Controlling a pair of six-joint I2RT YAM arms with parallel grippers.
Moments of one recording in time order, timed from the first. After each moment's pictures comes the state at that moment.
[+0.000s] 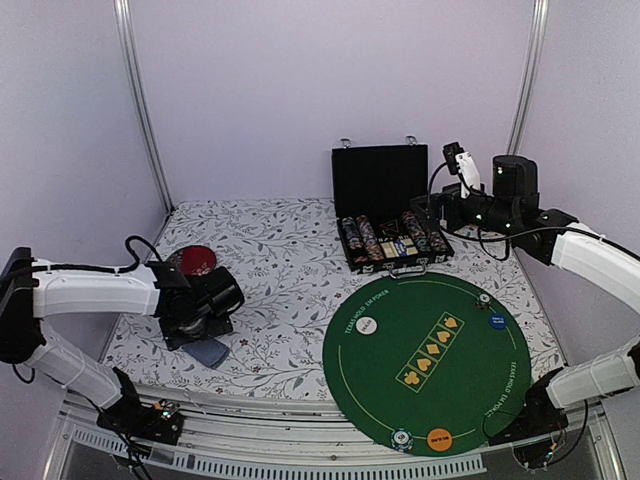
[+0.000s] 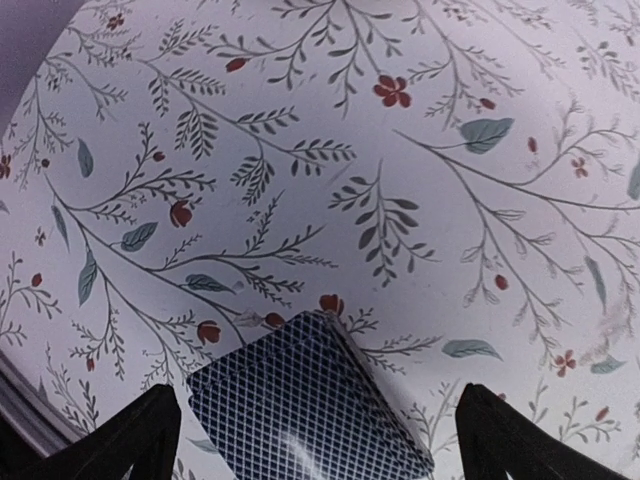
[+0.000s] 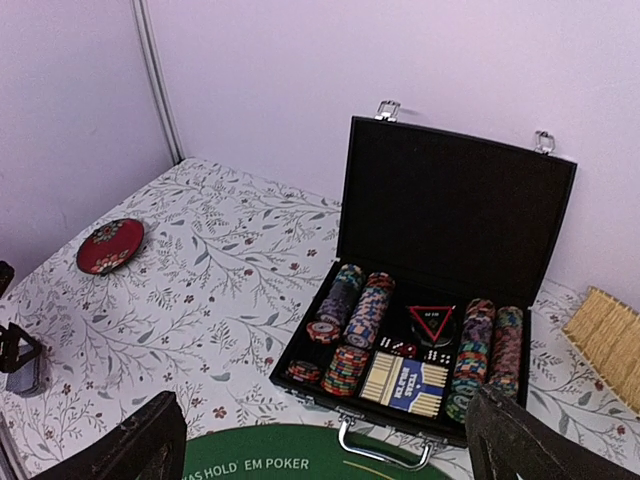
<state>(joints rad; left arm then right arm) -0.85 1.36 0.78 -0.85 -0.52 -1.26 0.46 1.24 1.05 -0.08 -0.13 0.02</state>
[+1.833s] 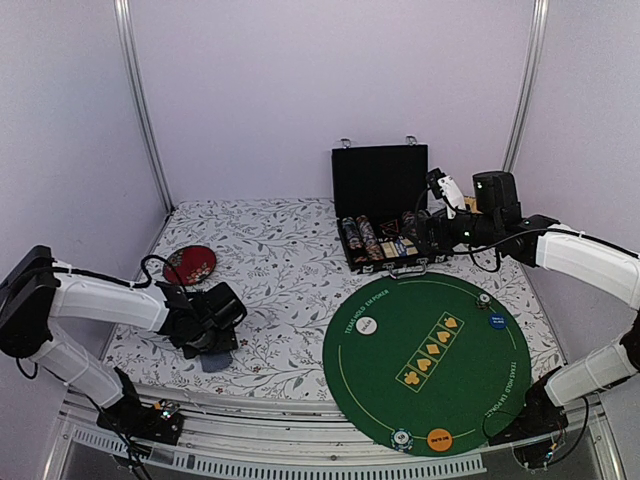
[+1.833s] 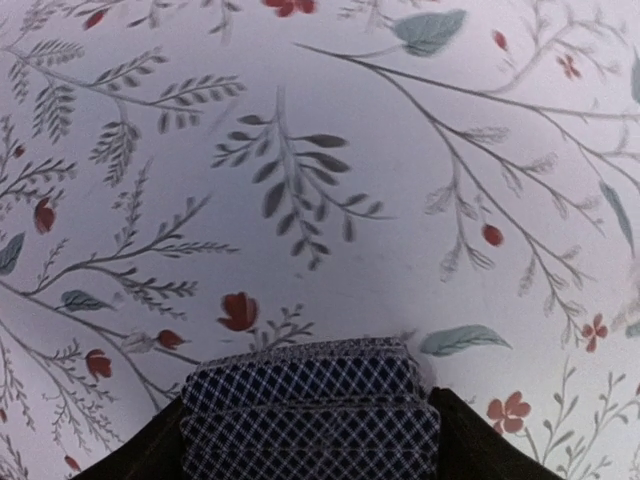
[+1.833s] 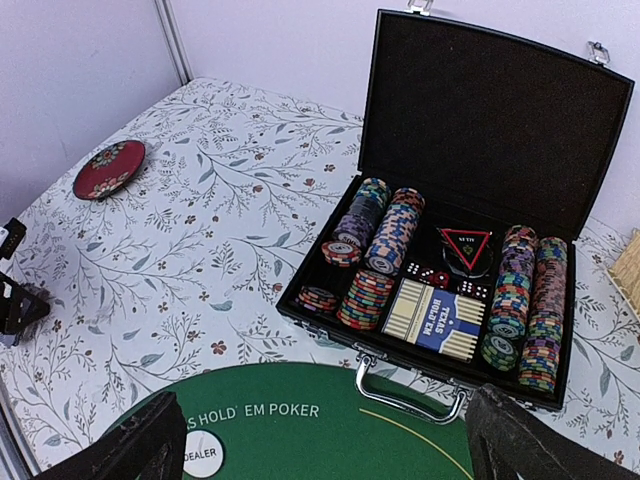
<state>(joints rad) -0.84 1.44 0.61 -0.53 -0.41 -1.16 0.46 1.34 1.00 -0.13 -0.19 -0.01</state>
